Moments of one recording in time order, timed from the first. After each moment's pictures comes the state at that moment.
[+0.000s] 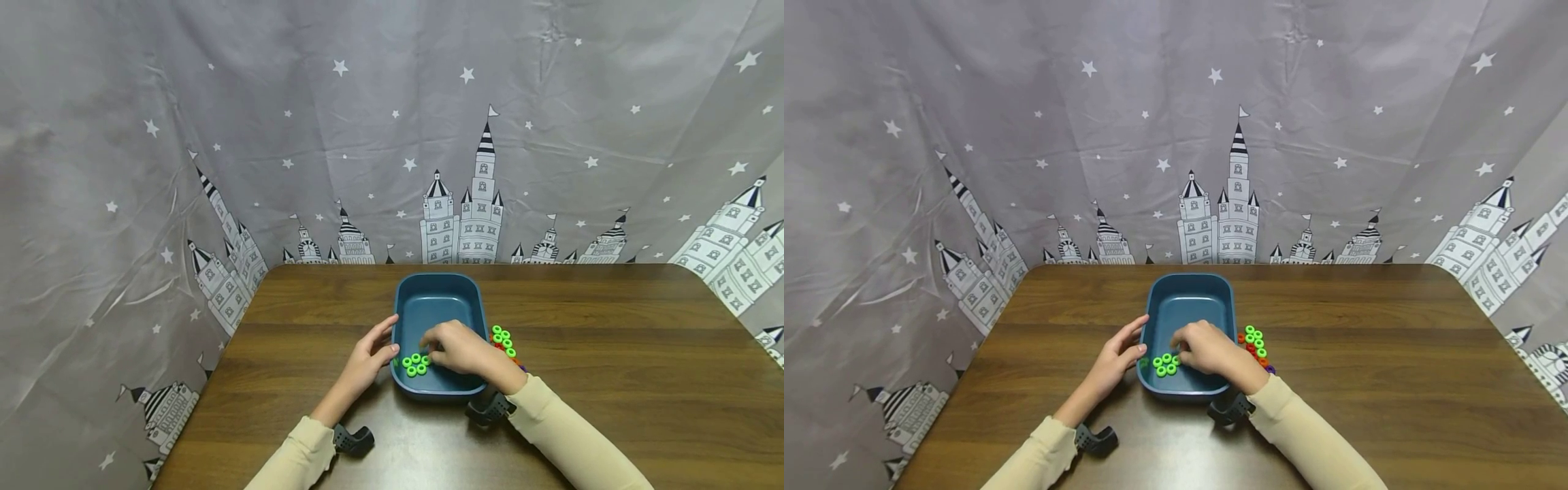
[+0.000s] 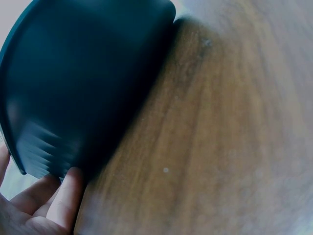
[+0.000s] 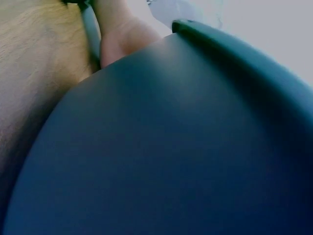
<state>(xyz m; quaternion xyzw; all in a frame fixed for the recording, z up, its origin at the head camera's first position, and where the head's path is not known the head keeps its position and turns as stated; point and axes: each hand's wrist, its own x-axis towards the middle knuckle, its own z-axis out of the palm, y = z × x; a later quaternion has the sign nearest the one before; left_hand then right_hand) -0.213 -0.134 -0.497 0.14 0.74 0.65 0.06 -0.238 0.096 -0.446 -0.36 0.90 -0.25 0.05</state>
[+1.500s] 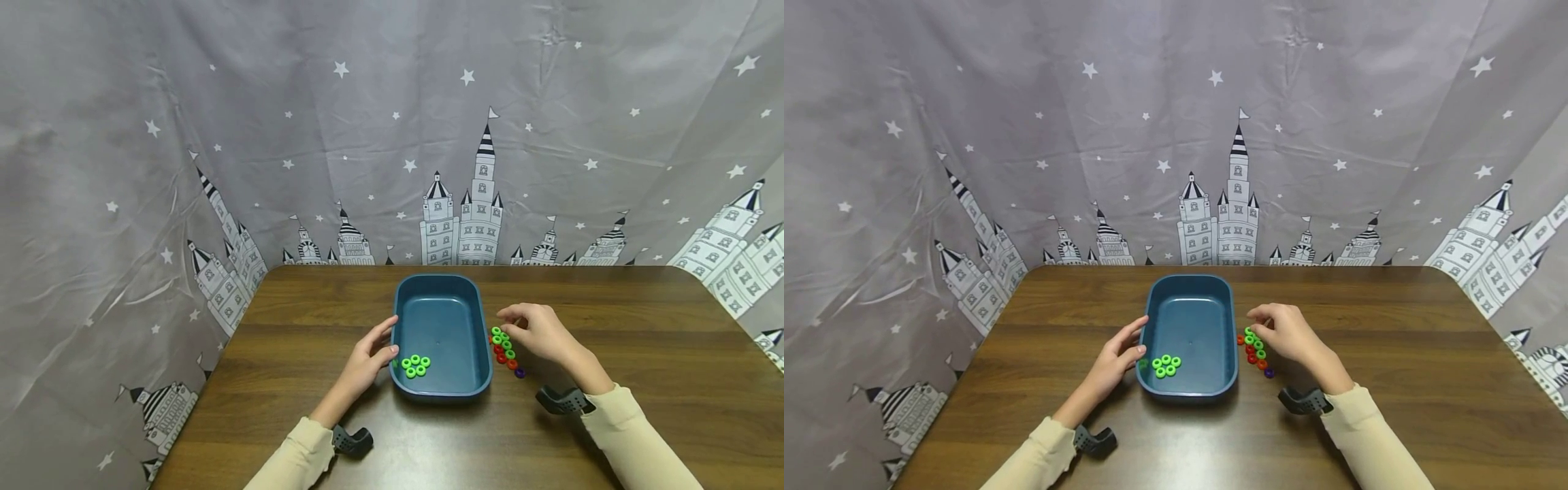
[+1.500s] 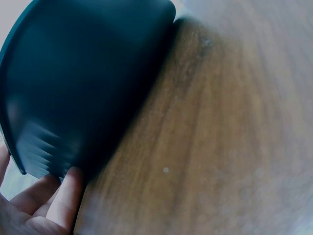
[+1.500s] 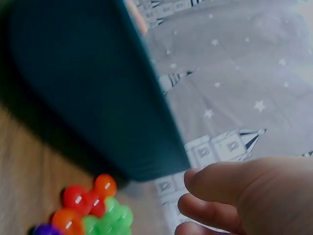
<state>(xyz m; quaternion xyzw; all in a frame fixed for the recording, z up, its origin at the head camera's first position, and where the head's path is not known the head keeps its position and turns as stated) -0.214 -0.132 -0.500 0.12 0.75 0.65 0.04 -0.236 0.218 -0.436 -0.22 0.92 -0.31 -0.07</state>
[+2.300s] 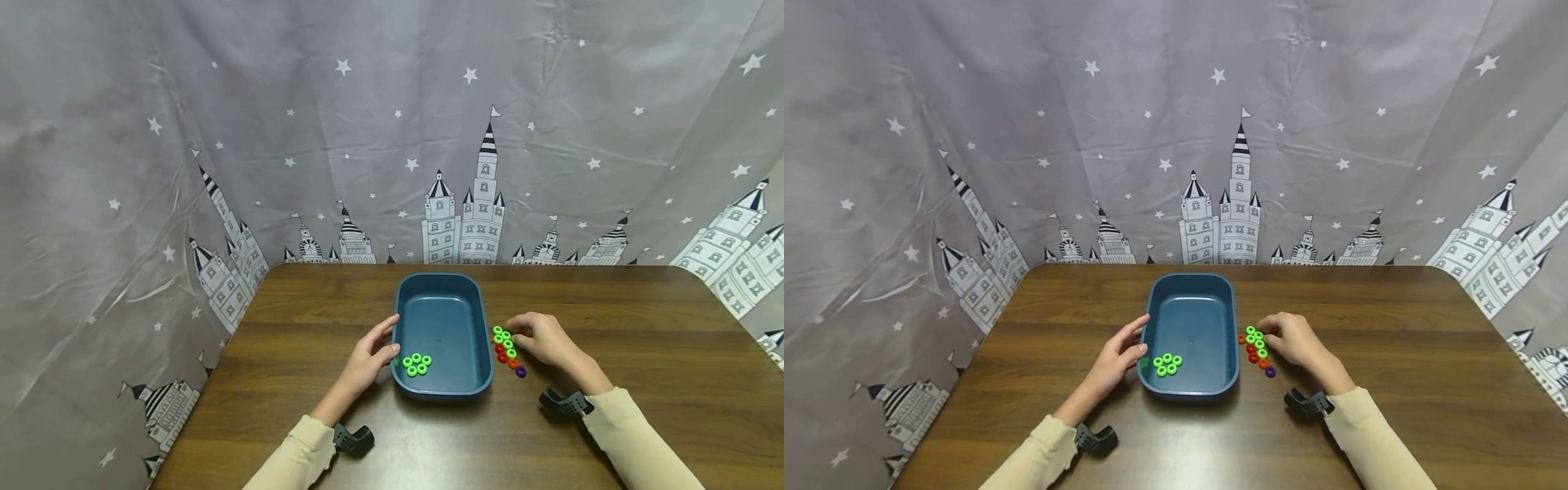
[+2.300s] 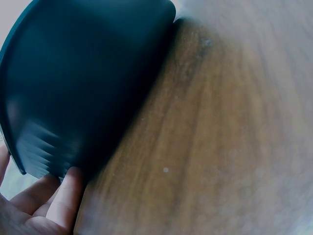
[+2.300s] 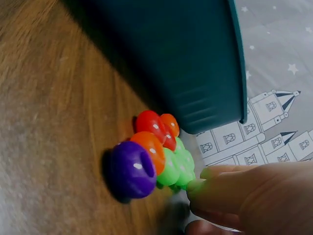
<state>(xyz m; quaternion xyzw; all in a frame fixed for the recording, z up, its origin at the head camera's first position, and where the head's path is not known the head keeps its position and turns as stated) -0.213 -0.132 -0.499 0.13 0.75 0.65 0.05 -0.245 0.234 -0.473 -0.21 0.94 -0.27 -0.07</state>
